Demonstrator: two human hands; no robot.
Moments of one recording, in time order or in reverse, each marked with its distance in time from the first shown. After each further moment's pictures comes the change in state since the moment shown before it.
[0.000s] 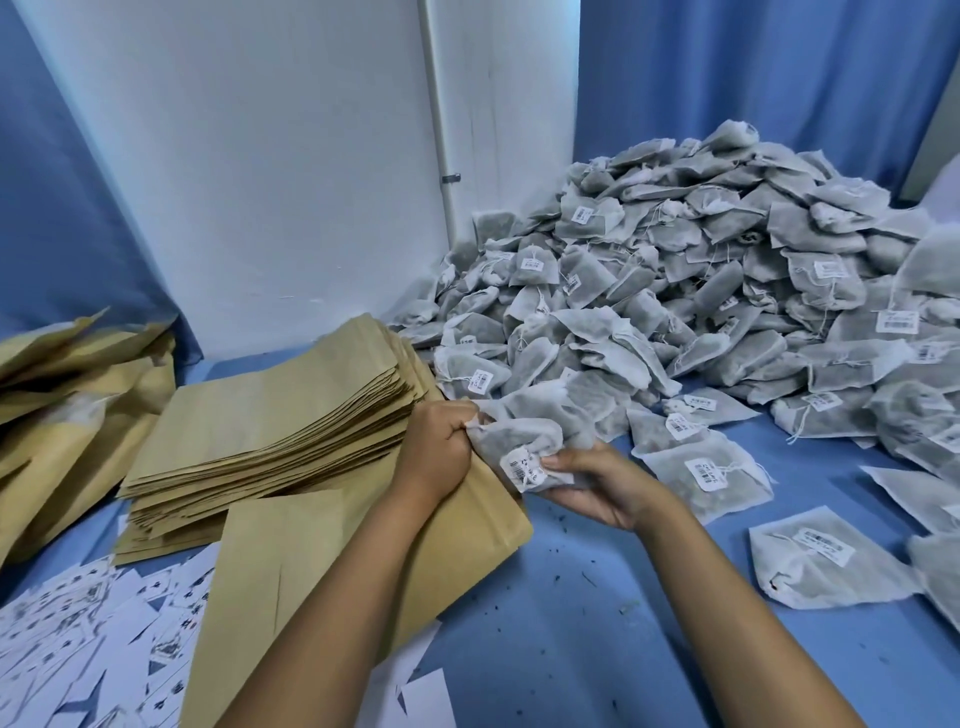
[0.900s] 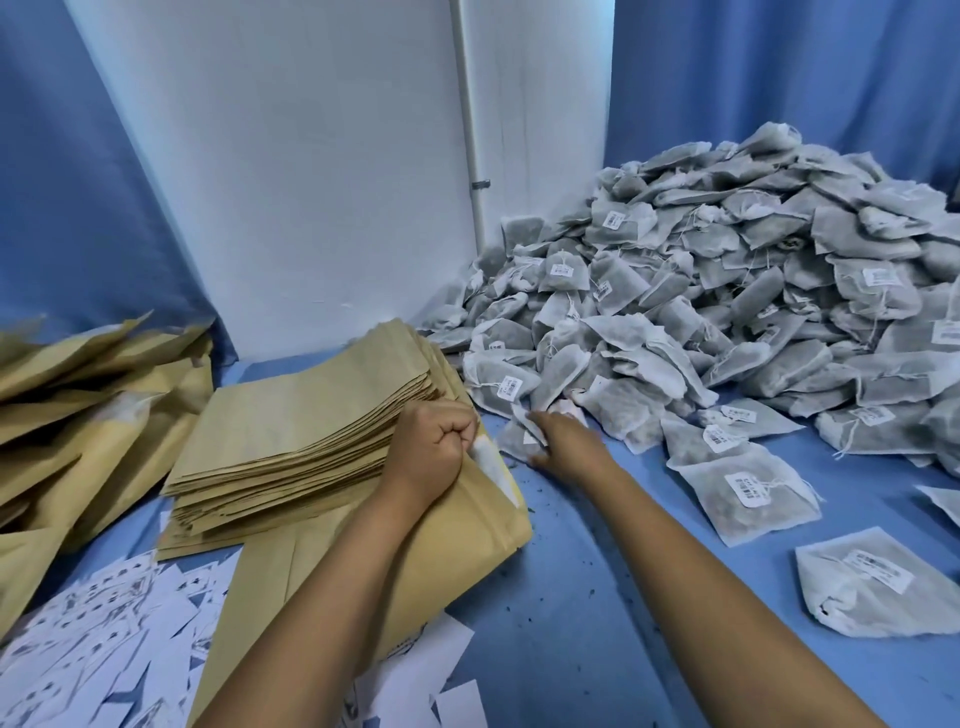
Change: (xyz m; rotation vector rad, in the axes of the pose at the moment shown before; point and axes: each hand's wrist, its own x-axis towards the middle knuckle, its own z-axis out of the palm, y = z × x) left_hand -0.002 -0.004 -0.041 0.041 0.003 0.090; right_hand 0.101 0.026 -0.031 -1.809 0.418 0.021
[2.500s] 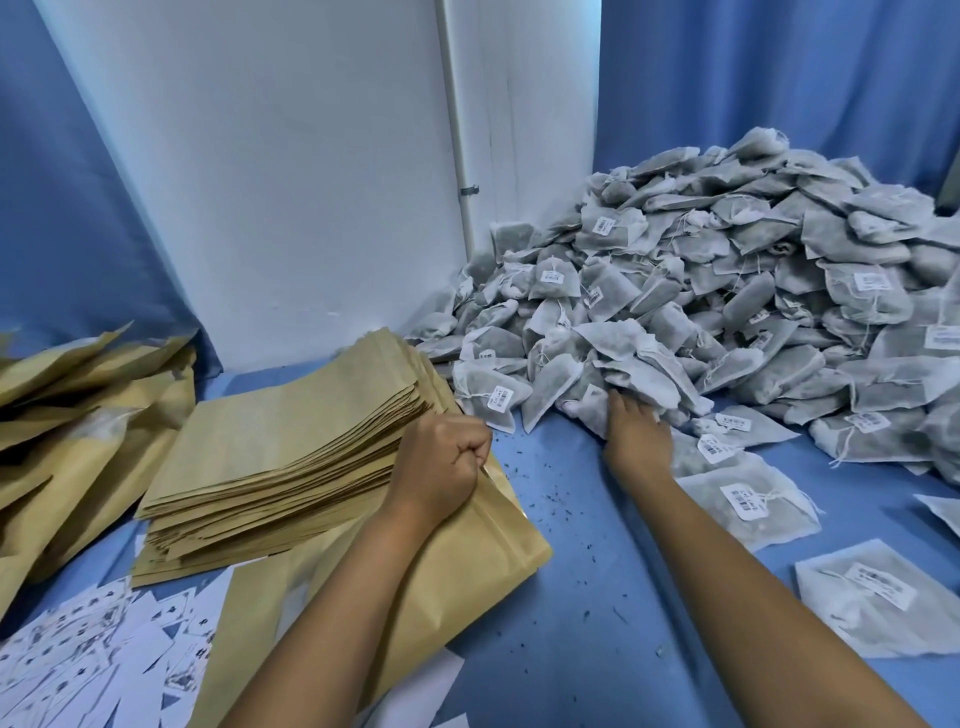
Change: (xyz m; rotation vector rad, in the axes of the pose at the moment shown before) left_hand 0.006 -0.001 0.017 0.118 -0.049 0.064; right_hand -0.005 0.059 -0.018 -0.189 0.128 0.368
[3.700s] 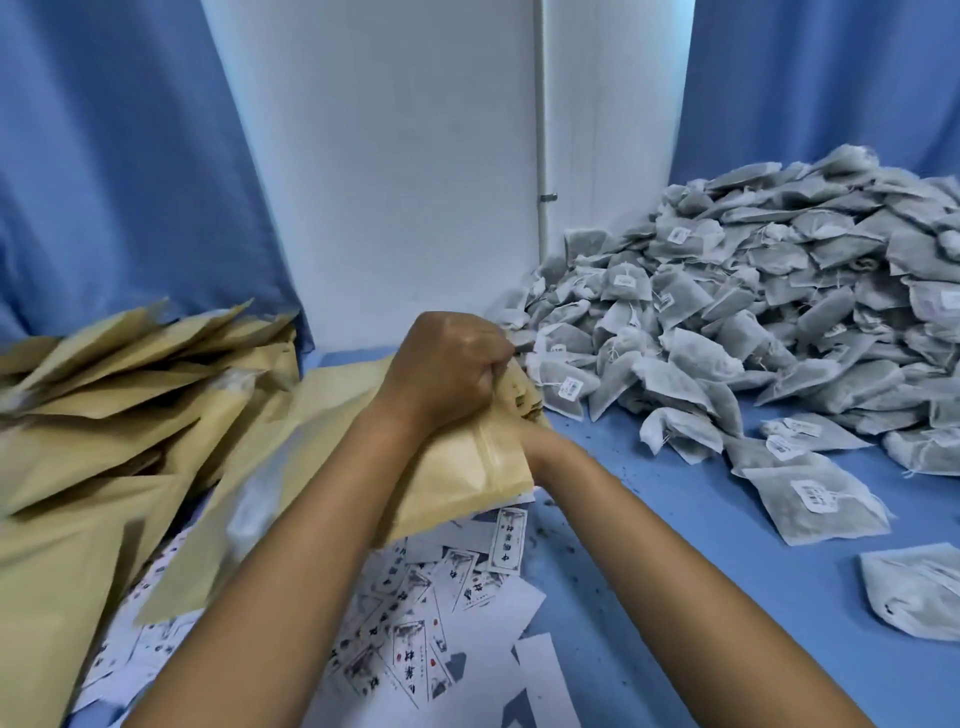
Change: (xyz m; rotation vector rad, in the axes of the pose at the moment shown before) left_hand 0.015 0.034 -0.129 0.432 -0.021 0.271; right_hand -0.148 -0.197 -0.131 1.217 -0.714 -0.415
